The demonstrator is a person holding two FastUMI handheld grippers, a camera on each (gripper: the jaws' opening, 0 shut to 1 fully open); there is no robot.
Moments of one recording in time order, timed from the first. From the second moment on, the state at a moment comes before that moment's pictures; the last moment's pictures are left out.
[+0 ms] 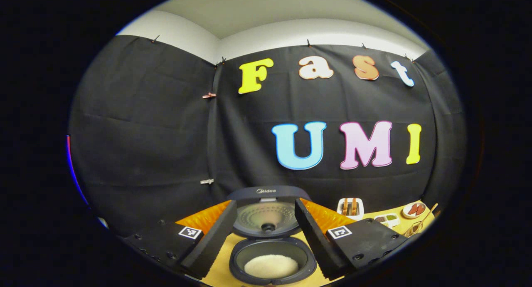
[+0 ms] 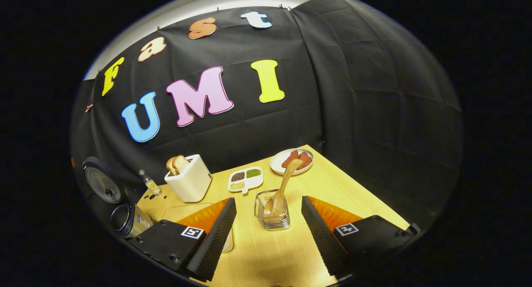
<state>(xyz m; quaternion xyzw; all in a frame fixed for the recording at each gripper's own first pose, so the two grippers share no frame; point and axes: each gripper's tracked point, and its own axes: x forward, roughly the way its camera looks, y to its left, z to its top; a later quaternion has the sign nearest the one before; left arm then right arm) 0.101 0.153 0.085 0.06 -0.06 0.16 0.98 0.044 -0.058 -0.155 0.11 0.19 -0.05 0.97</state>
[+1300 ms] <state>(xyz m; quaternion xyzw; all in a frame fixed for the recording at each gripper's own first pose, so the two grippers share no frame) 0.227 0.191 0.069 0.09 -0.04 0.11 0.99 -0.080 0.022 -0.100 0.05 0.14 -0.04 0.99</state>
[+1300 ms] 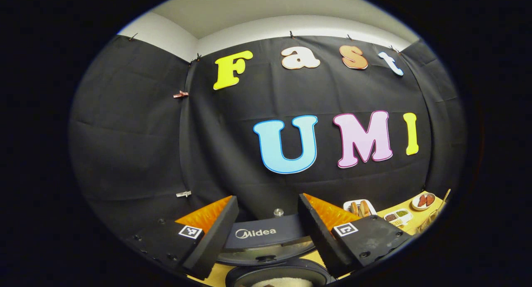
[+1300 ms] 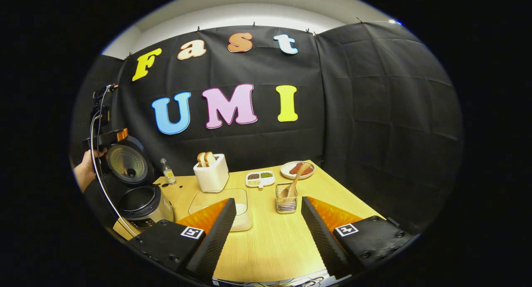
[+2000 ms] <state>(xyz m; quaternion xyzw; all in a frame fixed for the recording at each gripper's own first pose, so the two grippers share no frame) 0.113 0.142 -0.066 0.01 0.13 0.11 0.99 -0.079 0.053 -0.138 0.08 0.17 0.00 0.98</state>
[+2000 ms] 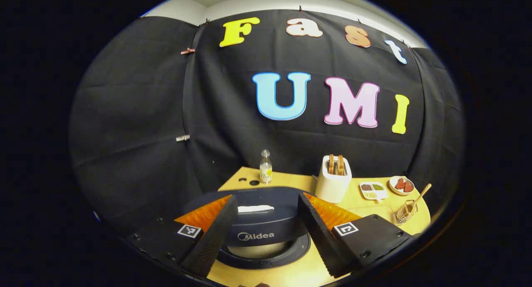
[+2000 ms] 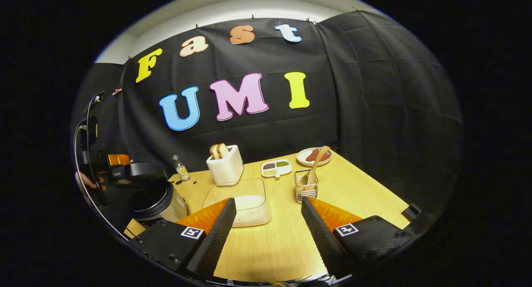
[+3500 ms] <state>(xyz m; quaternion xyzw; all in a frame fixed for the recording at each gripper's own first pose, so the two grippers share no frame) 0.079 0.126 -0.107 0.01 0.11 0.05 0.99 -0.048 0.061 -0.112 0.05 0.14 0.02 0.99</state>
